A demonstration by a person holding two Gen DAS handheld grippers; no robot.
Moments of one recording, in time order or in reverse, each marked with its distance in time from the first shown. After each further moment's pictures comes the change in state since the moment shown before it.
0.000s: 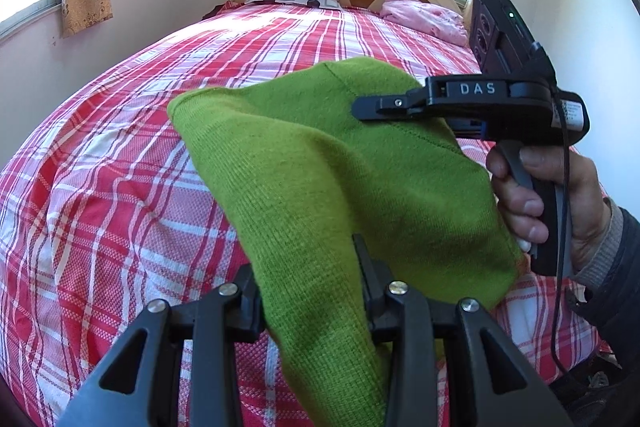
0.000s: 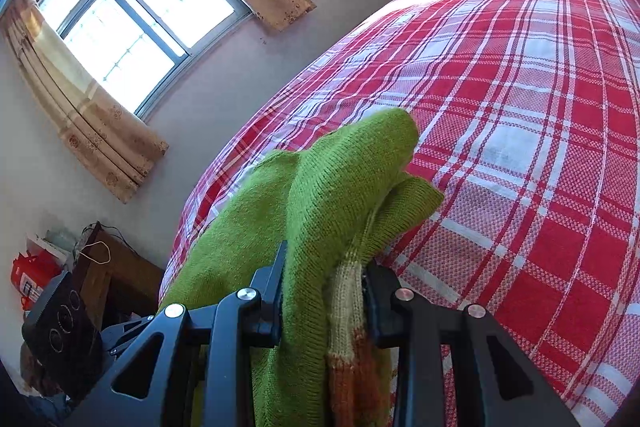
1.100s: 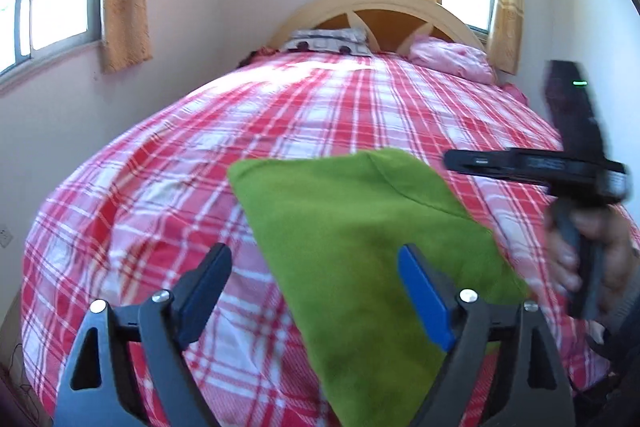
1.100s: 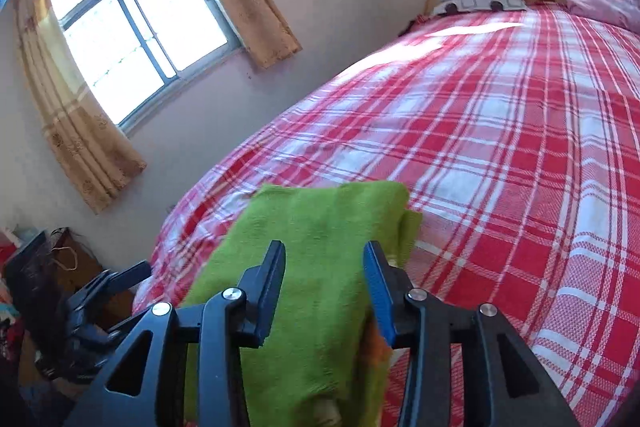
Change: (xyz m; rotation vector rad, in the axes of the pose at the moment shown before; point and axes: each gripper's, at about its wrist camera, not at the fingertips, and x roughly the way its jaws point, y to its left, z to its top) left arm -0.040 0.019 0.017 -0.006 -0.177 0.161; right arm -0.073 0.055 -0.029 -0.121 -0.170 -0.081
